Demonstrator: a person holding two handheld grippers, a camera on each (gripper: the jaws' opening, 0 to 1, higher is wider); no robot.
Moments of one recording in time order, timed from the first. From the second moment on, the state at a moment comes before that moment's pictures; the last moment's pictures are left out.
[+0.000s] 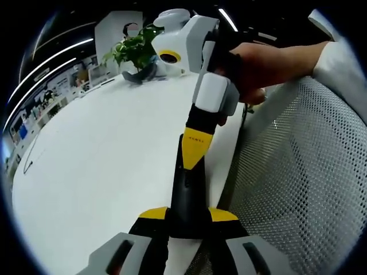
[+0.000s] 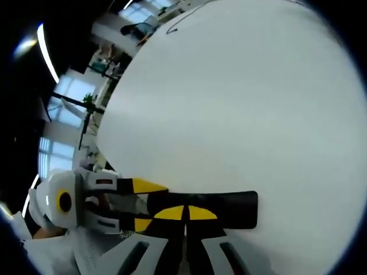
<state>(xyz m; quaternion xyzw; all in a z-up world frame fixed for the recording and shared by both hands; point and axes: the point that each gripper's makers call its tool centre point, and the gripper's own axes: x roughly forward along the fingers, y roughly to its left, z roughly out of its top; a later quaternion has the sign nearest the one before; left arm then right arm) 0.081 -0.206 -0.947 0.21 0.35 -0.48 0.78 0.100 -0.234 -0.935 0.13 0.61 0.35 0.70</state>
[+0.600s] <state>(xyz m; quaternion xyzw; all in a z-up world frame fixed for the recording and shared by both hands) 0.082 -0.206 -0.947 0.21 0.34 -0.48 0.78 0.101 -0.235 -0.937 0.16 0.62 0.34 0.69</state>
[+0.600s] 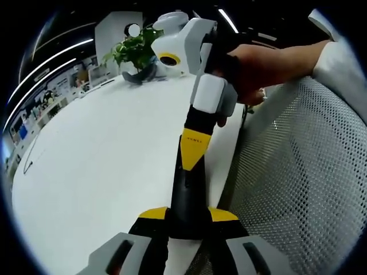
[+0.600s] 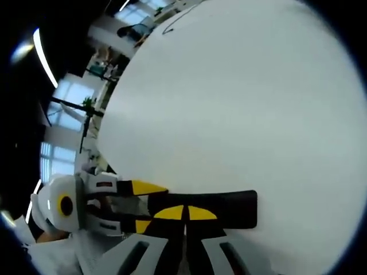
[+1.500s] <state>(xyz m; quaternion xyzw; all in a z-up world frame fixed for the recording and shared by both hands) 0.077 -0.200 -0.947 0.21 0.36 -0.47 0.78 0.089 -0.243 -0.932 0.13 0.63 0.34 0.68</state>
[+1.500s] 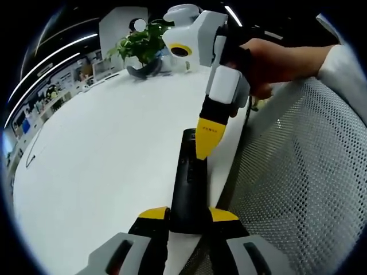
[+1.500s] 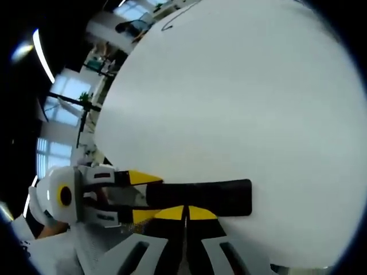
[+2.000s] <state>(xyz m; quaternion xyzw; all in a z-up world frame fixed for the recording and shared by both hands) 0.077 -0.201 -0.946 0.22 0.36 -0.47 0.78 0.085 -0.242 -0.937 0.10 0.63 0.35 0.69</state>
